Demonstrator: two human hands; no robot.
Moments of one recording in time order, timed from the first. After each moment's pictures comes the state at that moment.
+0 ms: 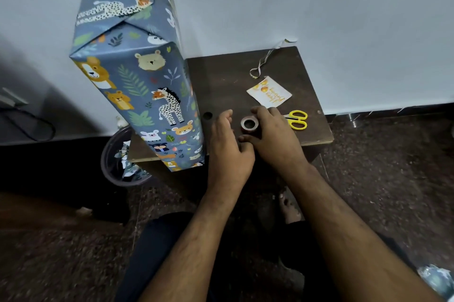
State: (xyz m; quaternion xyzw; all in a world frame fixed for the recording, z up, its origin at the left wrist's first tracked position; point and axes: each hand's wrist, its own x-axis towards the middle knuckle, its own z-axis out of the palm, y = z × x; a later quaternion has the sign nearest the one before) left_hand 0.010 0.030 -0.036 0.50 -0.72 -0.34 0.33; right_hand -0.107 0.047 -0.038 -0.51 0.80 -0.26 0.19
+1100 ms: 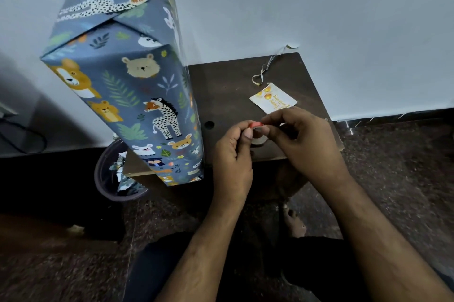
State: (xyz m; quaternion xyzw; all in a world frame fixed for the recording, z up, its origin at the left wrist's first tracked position) left_hand 0.004 0.018 -0.048 0.39 -0.60 -0.53 0.46; right_hand -0.125 0.070 -0.013 -0.51 0.71 -0.46 0.14
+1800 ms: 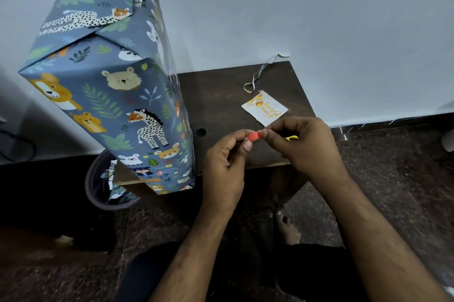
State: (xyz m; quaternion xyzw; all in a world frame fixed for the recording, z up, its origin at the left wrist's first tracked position) left_hand 0.007 0.017 -0.047 0.34 -0.62 -0.55 0.45; right_hand -0.143 0.074 -0.010 -0.46 0.72 -0.47 0.21
